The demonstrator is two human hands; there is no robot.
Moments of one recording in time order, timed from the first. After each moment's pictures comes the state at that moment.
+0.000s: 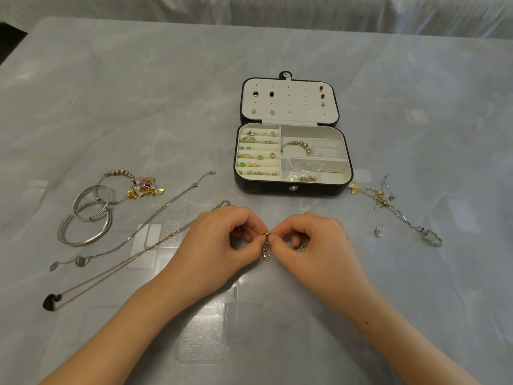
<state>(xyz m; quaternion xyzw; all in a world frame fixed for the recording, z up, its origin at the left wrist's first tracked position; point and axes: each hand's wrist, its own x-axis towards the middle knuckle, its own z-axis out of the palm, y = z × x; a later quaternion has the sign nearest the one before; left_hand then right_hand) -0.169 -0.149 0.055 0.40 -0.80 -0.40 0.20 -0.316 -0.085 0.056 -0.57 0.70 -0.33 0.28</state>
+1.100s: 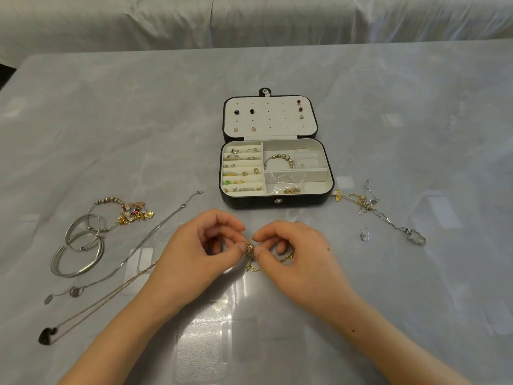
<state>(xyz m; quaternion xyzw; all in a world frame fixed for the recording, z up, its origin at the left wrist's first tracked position) -0.167 -0.152 0.064 0.44 -0.65 -0.57 0.24 -0.314 -0.084 0.049 -0.56 0.70 -0.36 0.28</state>
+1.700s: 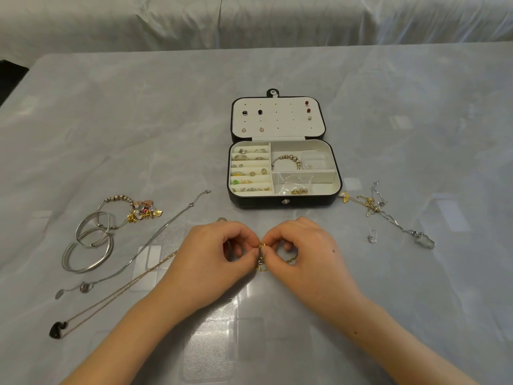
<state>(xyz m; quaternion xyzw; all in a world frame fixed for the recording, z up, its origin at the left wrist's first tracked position) -0.171 -0.151 0.069 0.43 -0.79 -0.40 0.16 -0.316 -0.088 0.042 -0.61 0.68 -0.34 0.21</state>
